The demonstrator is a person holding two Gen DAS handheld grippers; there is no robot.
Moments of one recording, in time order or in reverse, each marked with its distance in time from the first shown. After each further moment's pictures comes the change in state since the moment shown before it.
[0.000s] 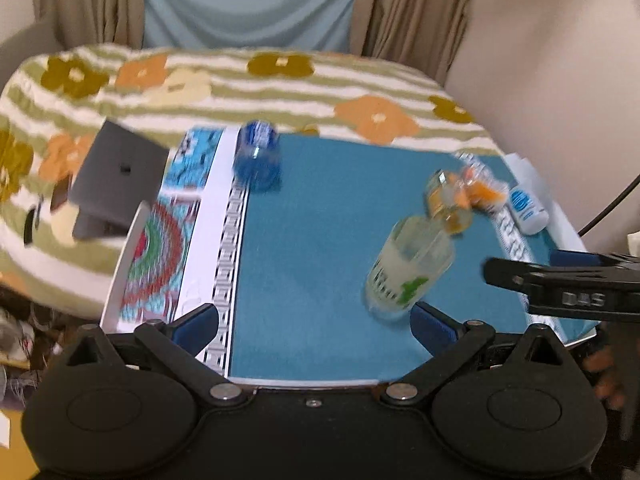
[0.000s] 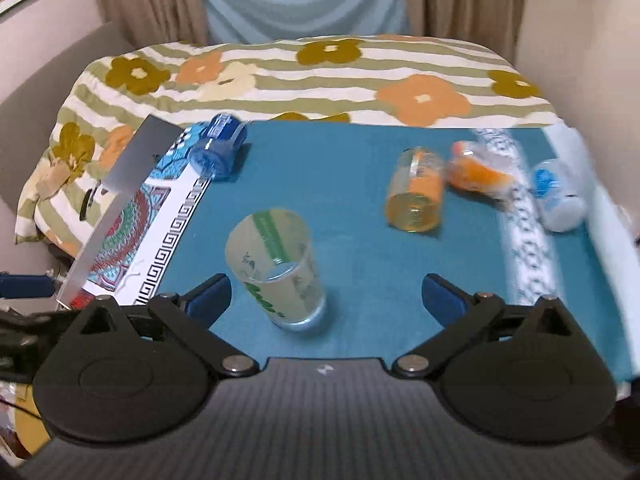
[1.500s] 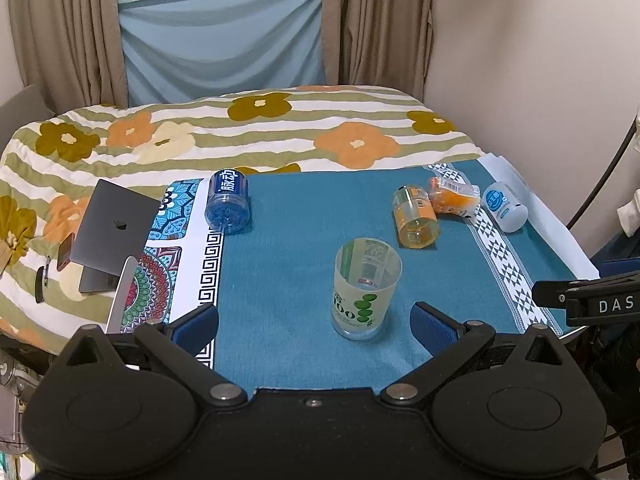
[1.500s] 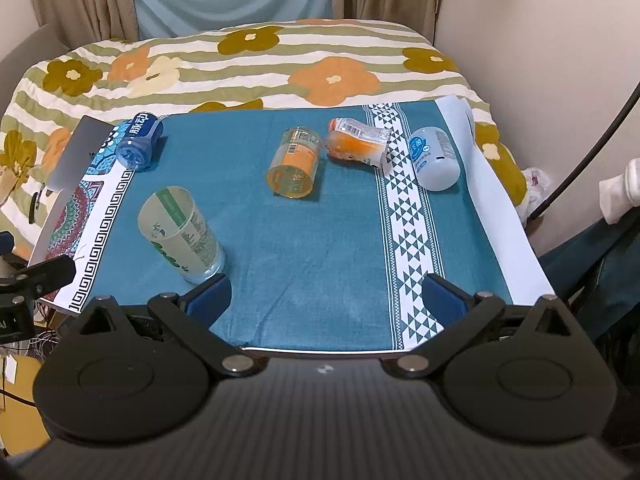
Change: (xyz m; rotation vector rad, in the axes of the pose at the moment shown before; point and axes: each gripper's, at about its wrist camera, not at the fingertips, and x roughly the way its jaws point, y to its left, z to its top) left arm -0.013 -0.052 -0.010 0.130 -0.098 0.044; right arm -0.063 -0.053 -0.015 0.069 0.065 -0.194
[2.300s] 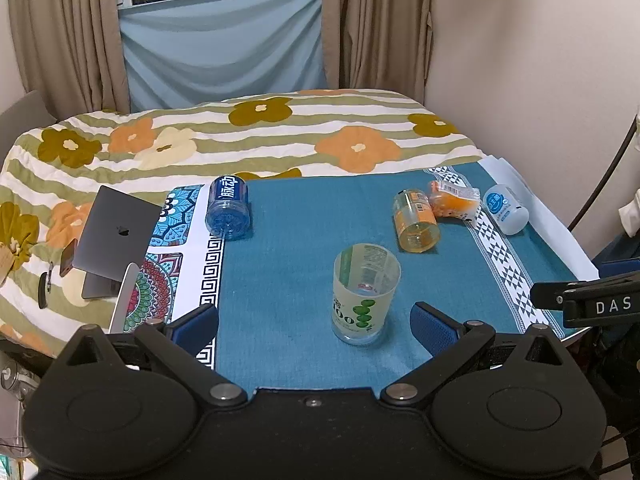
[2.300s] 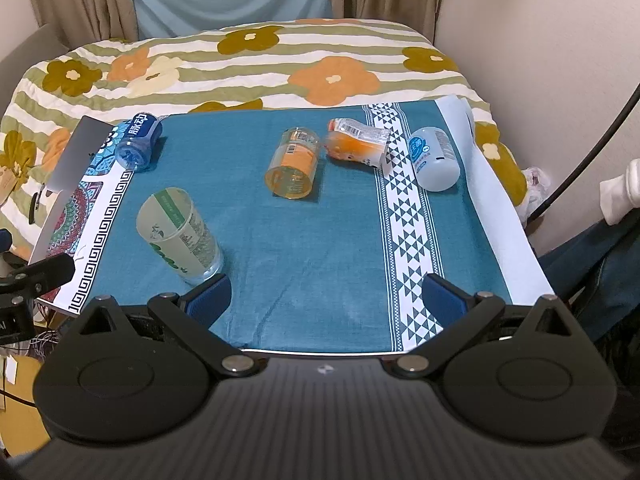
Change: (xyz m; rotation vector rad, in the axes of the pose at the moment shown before) left arm -0.001 -0.003 0.002 0.011 -0.013 0.009; right arm 0.003 0.000 -0.001 0.002 -0.002 0.001
